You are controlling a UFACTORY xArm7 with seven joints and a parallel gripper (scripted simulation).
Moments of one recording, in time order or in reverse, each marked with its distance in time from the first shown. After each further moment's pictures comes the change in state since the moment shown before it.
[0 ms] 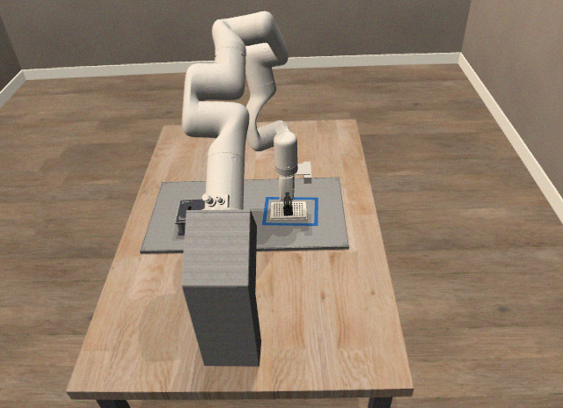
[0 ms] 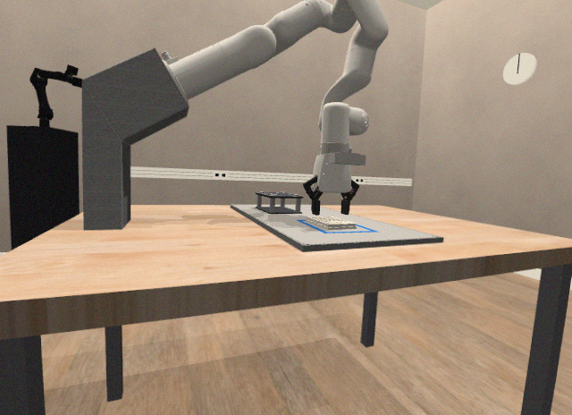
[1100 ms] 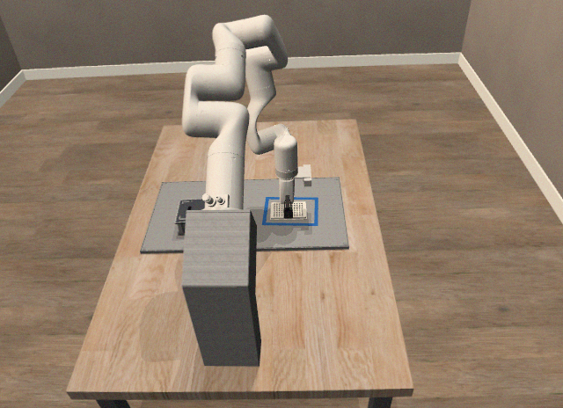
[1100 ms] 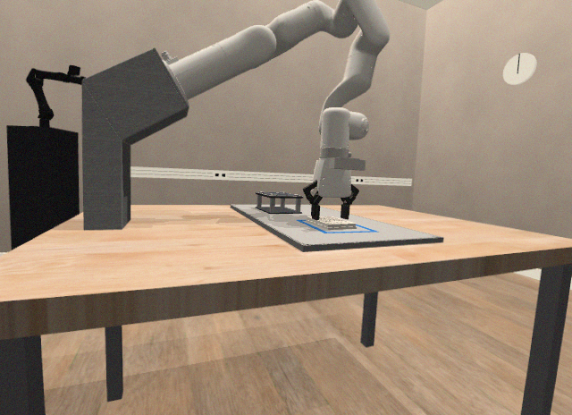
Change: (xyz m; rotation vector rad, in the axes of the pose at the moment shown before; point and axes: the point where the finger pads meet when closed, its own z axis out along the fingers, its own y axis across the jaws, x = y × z) arm 0.000 0.000 0.013 0.000 0.000 0.000
